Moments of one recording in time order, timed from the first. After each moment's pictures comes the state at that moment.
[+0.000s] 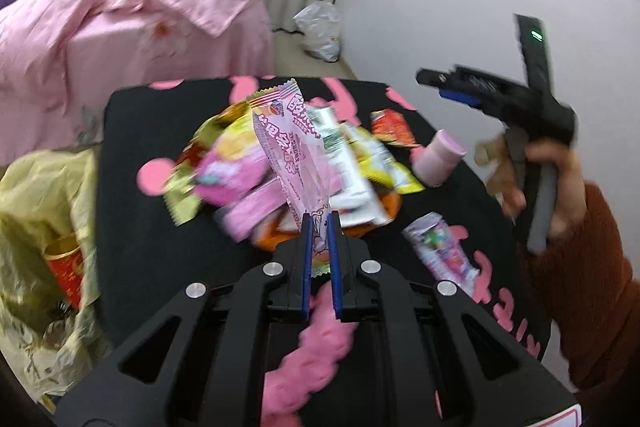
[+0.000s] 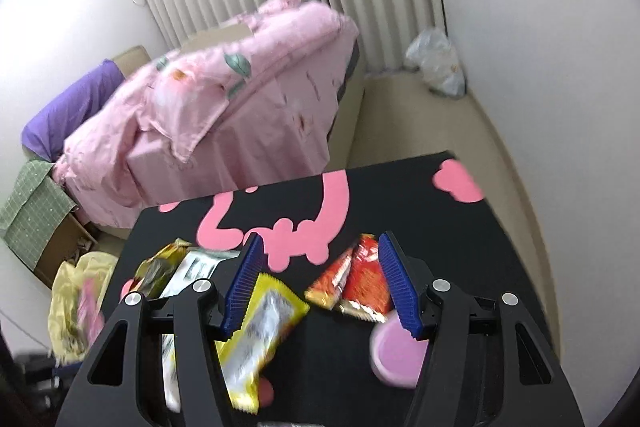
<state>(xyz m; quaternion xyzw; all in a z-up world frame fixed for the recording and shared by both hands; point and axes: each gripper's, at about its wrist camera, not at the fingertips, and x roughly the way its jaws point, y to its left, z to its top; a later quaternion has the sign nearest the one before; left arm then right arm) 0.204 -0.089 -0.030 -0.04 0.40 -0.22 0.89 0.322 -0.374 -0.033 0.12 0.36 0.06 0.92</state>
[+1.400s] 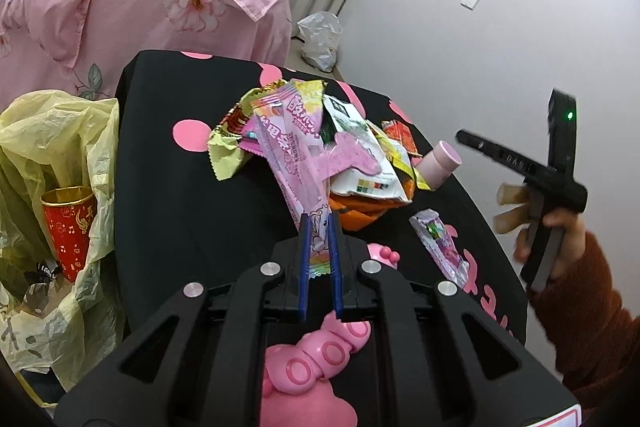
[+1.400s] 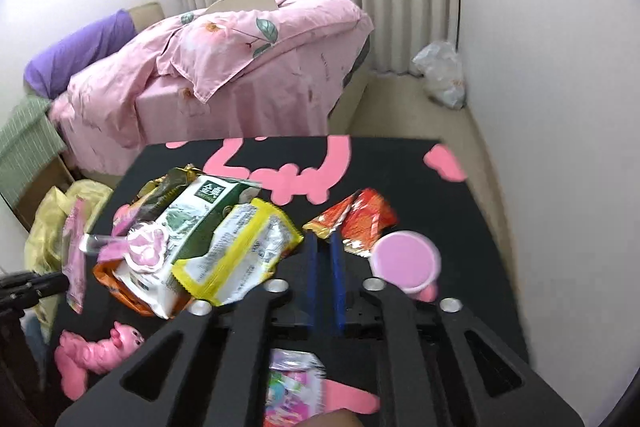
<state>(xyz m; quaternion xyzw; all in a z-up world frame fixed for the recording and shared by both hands) 0.191 -0.038 -0.051 -0.13 0.39 -0.24 0.88 0.245 -0.351 -0.036 0.05 0.36 0.08 0.93</state>
